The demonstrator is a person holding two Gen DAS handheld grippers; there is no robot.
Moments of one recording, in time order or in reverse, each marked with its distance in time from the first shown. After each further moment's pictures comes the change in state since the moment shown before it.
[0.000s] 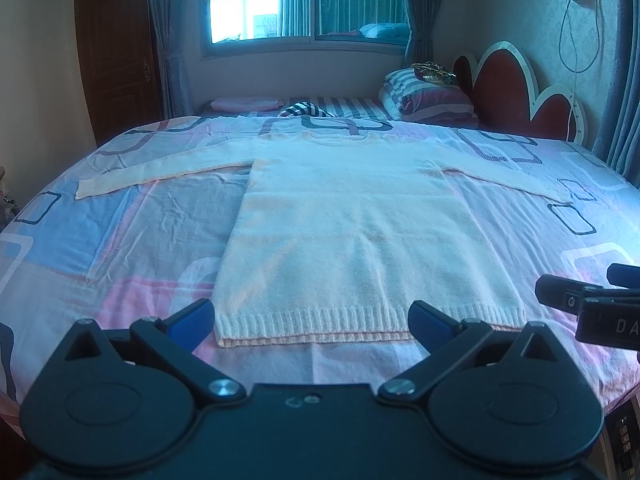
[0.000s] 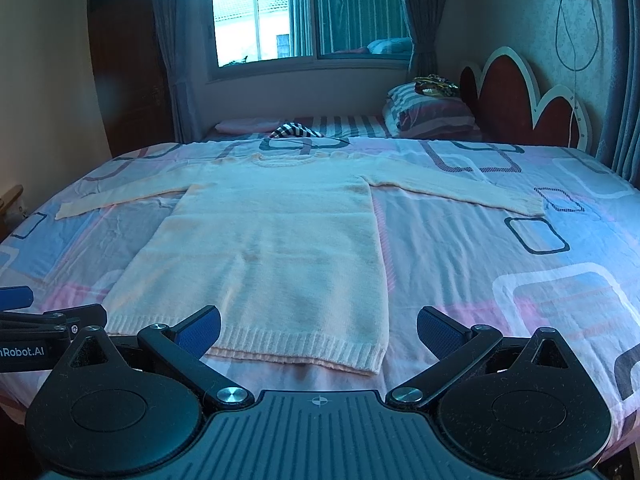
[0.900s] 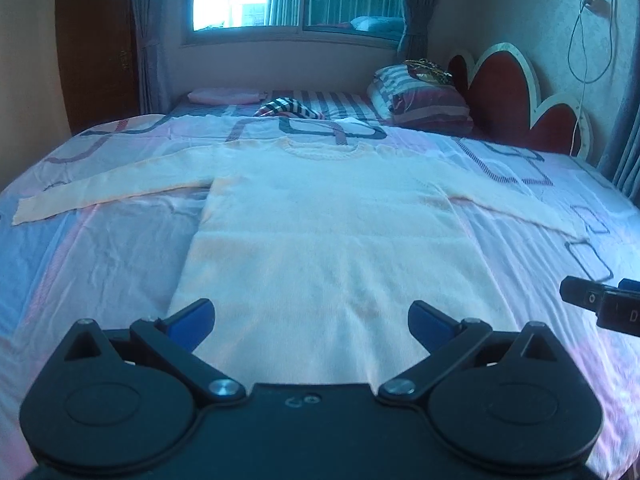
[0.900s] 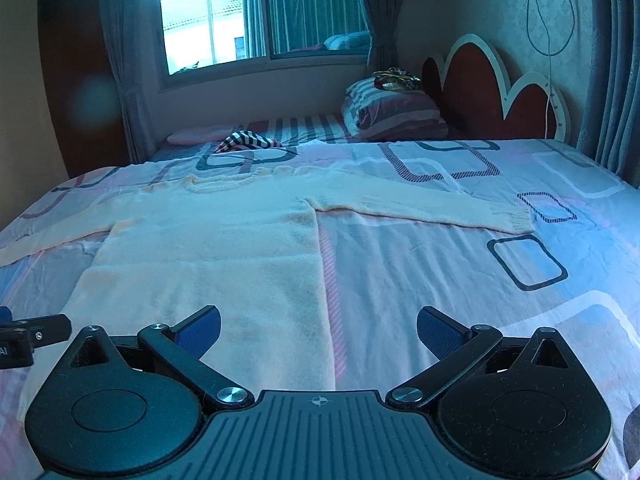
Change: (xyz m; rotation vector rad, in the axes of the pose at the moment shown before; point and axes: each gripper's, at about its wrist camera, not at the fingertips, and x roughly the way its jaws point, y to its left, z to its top) left arm 0.118 -0.010 0.076 -0.028 0.023 -0.074; right arm 0.109 -0.067 0.070 0.084 0.001 -0.115
